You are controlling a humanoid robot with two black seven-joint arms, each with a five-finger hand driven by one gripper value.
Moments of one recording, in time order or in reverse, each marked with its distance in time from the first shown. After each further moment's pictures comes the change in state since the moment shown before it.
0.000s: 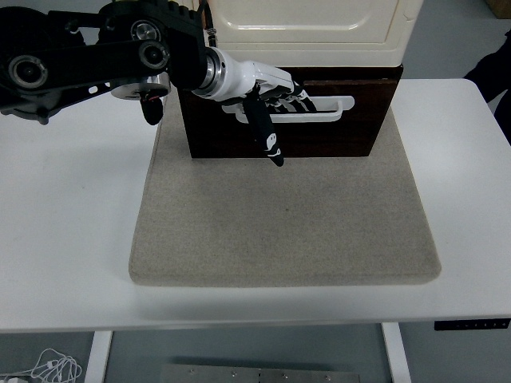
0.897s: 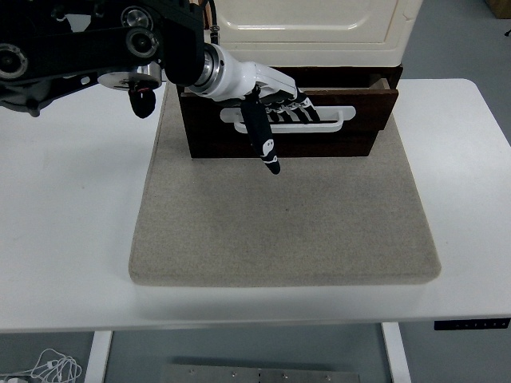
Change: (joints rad) left arm -0.031 0.025 -0.011 -0.032 -0.008 -0.107 0.006; right arm 0.000 0.000 0.000 0.000 0.000 0.000 0.000
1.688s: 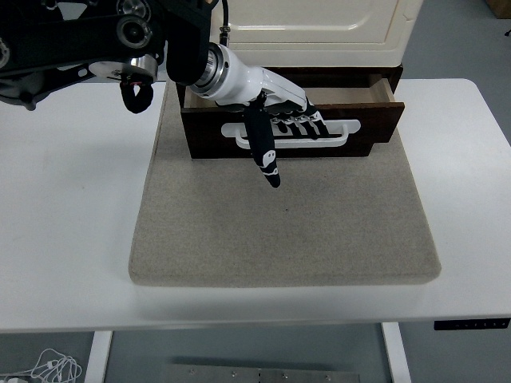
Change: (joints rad) left arm -0.032 0.014 -0.018 -0.041 -0.010 -0.095 0.000; right arm 0.000 0.000 0.000 0.000 0.000 0.000 0.000
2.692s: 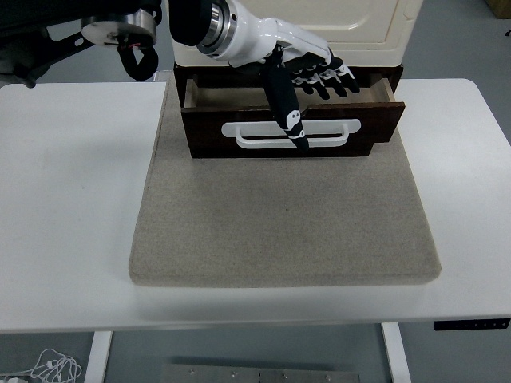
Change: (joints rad) left arm -0.018 0.001 -0.148 0.030 -0.028 0.032 -0.003; right arm 0.000 0.000 0.000 0.000 0.000 0.000 0.000
